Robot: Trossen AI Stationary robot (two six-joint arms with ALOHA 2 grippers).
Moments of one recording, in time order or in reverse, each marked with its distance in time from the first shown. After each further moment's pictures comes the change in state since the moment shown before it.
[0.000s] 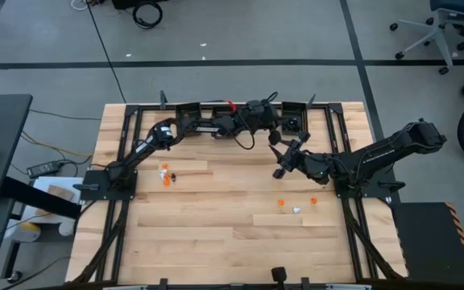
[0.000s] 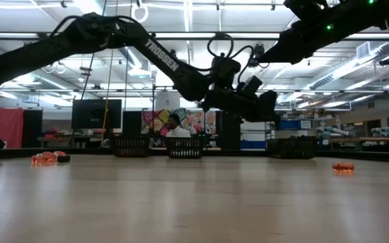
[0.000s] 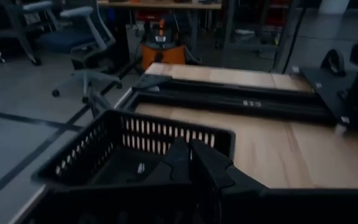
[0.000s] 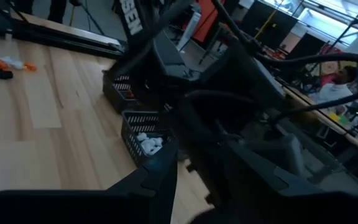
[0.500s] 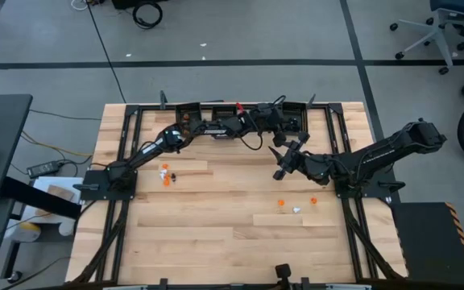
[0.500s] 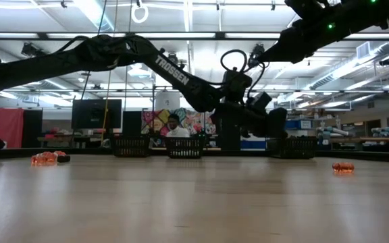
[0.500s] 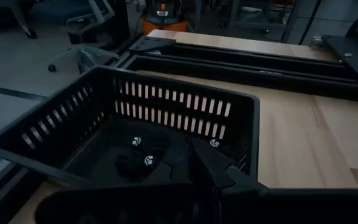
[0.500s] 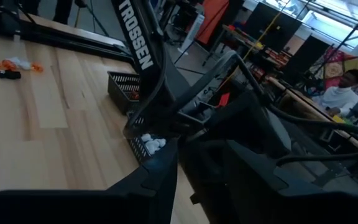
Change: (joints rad) left arm 0.000 0.174 0.236 -0.147 -0.012 -0.018; right arm 0.013 0.000 0.000 -0.001 -0.004 -0.004
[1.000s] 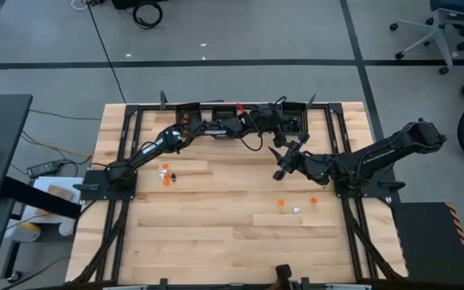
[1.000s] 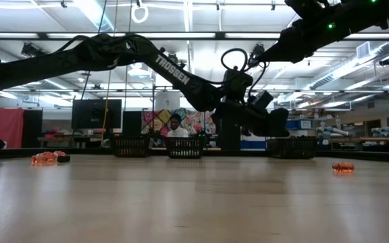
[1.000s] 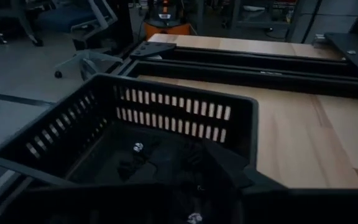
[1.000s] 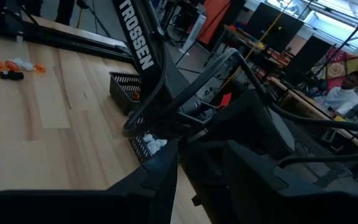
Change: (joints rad) left arm -0.006 -0.001 0.001 0.004 -0.023 0.036; right arm 0.000 0.000 0.000 -0.001 -0.007 0.004
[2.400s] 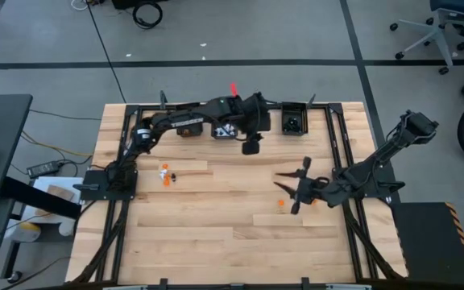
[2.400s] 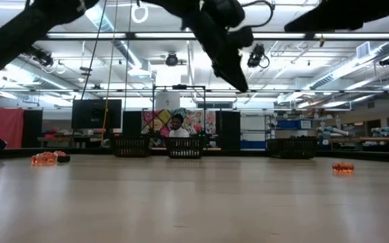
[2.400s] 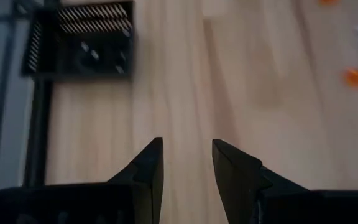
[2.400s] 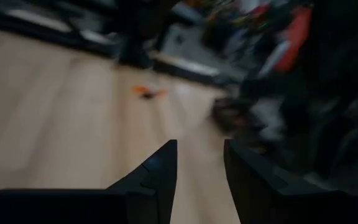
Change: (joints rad) left arm -0.096 -0.490 -0.003 -1.141 -0.037 0.288; right arm 0.378 -0.047 0.001 -0.141 -0.007 0.170
